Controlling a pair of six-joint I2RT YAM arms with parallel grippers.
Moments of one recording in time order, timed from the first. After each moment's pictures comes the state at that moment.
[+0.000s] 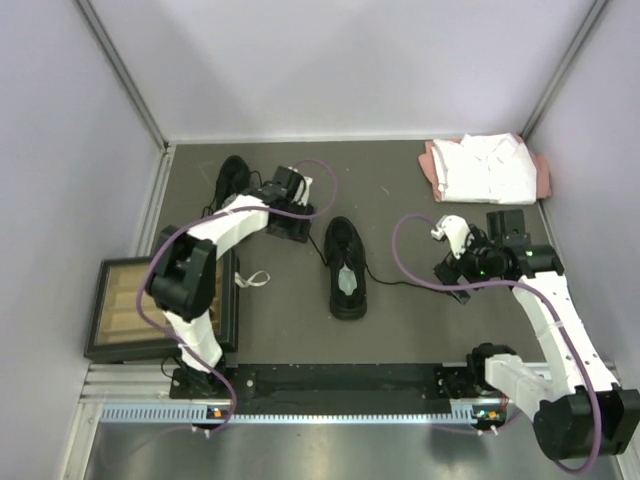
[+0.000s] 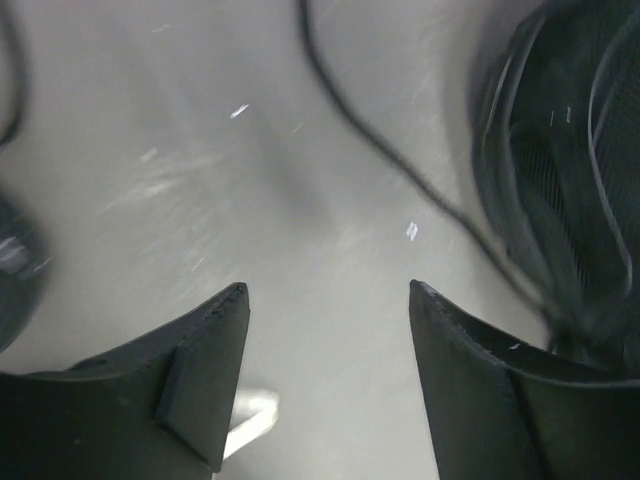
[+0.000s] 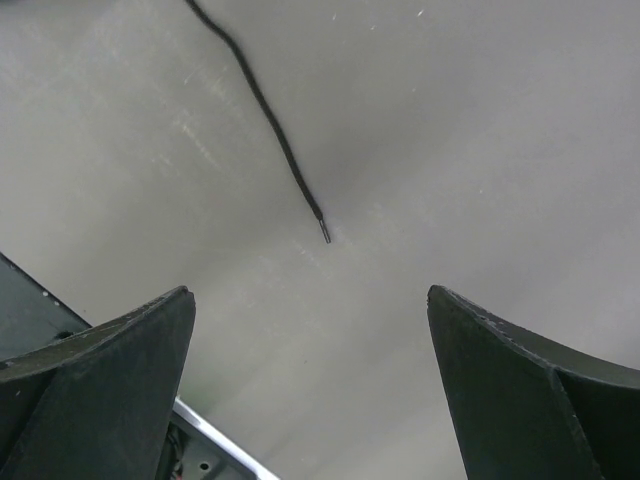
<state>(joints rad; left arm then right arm) -0.43 1.76 1.30 -0.59 0.03 -0.12 0.07 0.95 0.89 -0.99 -0.34 -0.73</state>
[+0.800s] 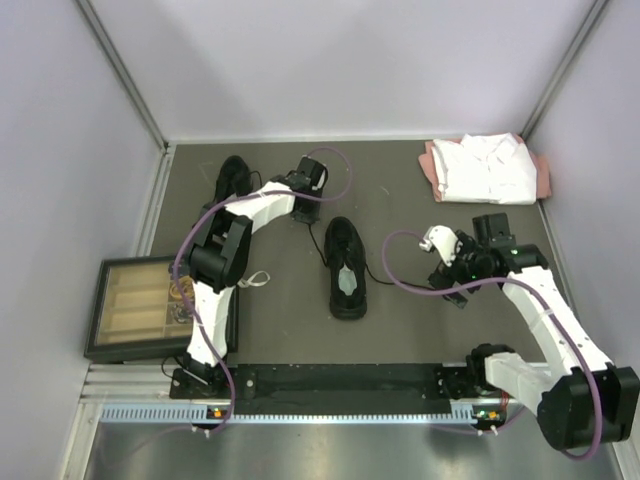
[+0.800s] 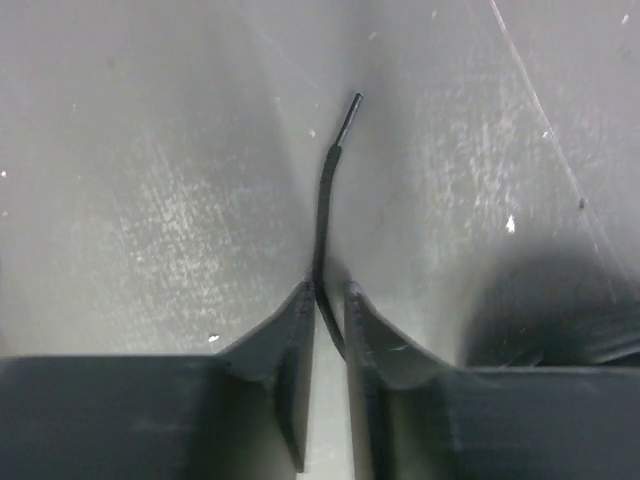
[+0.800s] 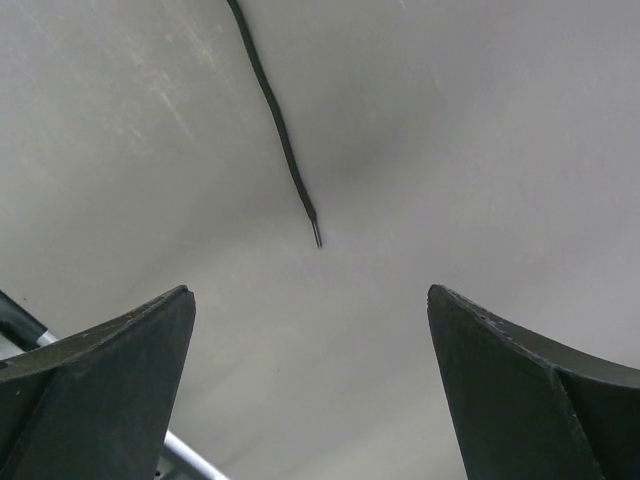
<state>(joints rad) -0.48 2.14 1.60 -0.50 -0.12 -0.24 0.12 0.99 0.80 -0.92 -0.27 -0.83</state>
